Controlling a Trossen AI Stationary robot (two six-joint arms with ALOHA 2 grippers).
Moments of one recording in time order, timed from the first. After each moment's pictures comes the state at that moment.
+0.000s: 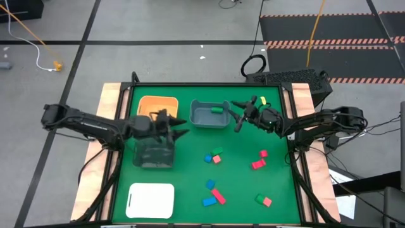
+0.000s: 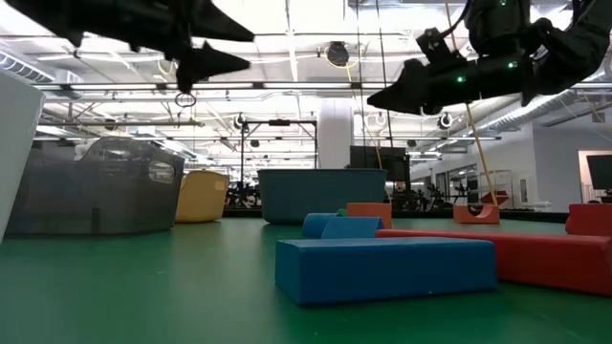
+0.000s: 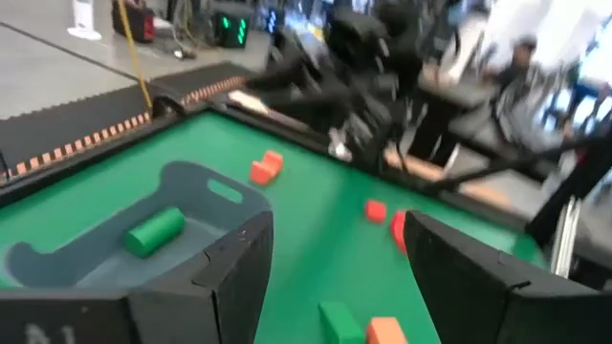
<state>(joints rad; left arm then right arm) -0.07 1.11 0.53 0.43 -0.25 -0.32 -0.20 1.27 0.32 0.93 0.34 -0.12</state>
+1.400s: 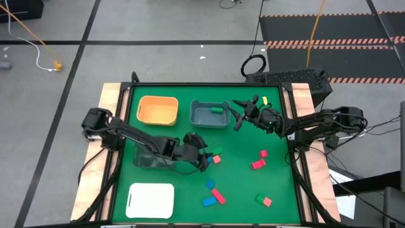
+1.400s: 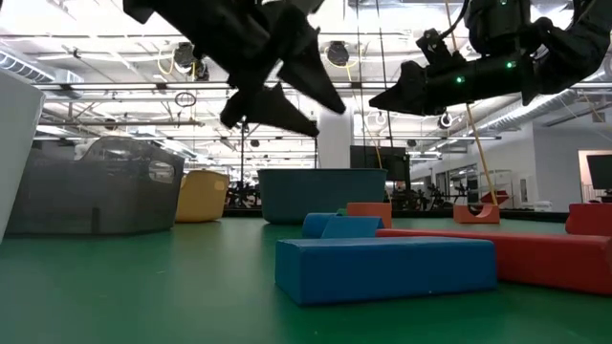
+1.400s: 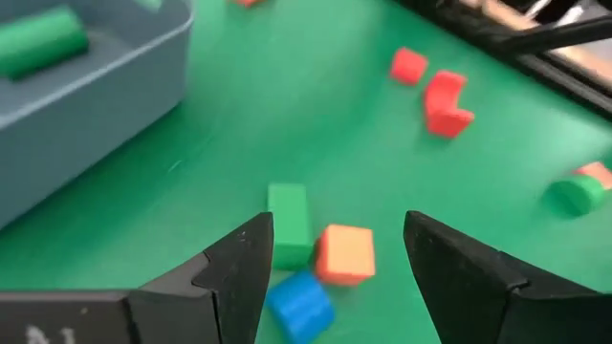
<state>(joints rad) -0.26 1.75 1.08 -0.01 -0.42 -0.69 -0.20 1.27 0.32 0.93 0.39 -0.12</state>
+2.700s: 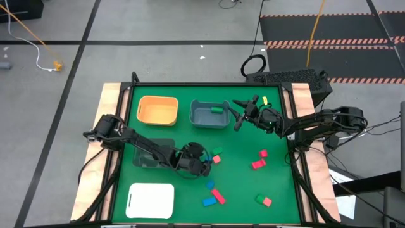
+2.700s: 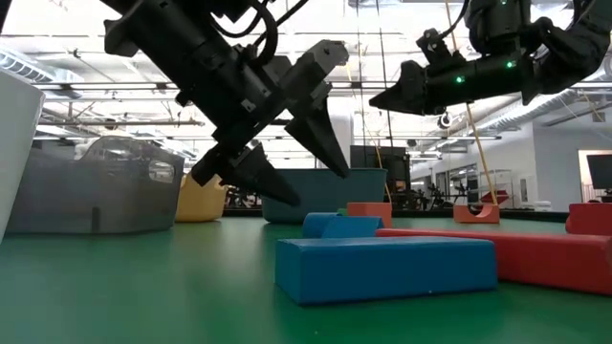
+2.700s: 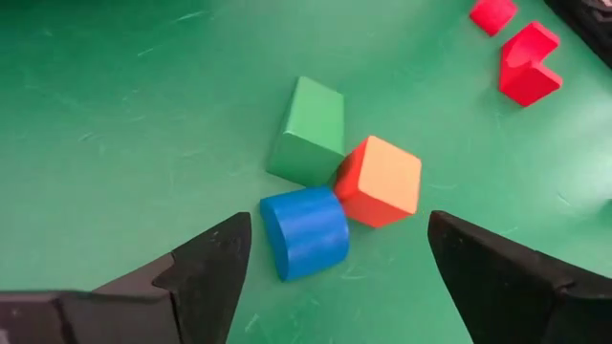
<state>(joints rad) -0.33 1.91 1.08 0.00 -0.49 -1.05 -0.20 1.27 0.32 0.93 0.39 -0.12</state>
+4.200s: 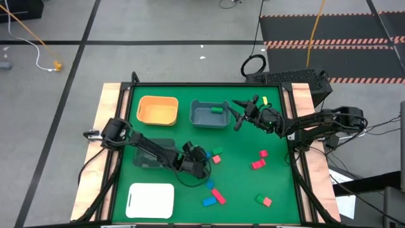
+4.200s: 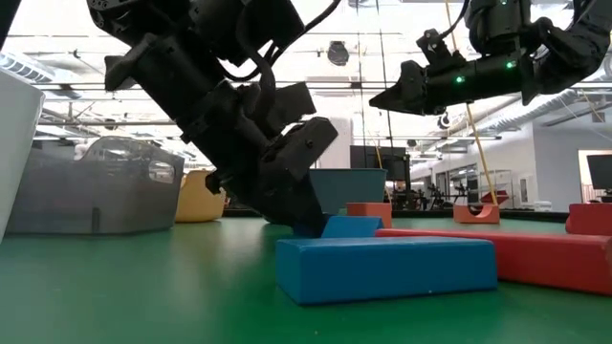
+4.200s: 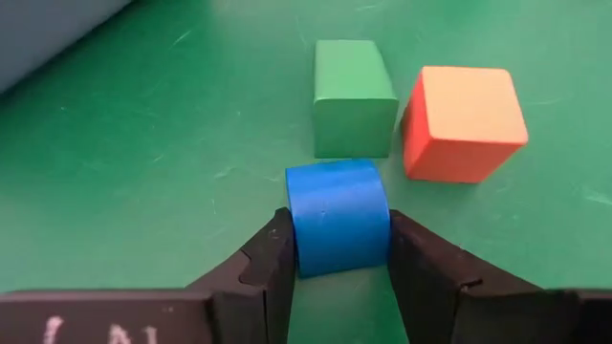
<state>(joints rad) -0.33 2.01 1.09 0.00 -0.56 -0.67 -0.20 1.27 0.32 0.93 0.39 -0.12</state>
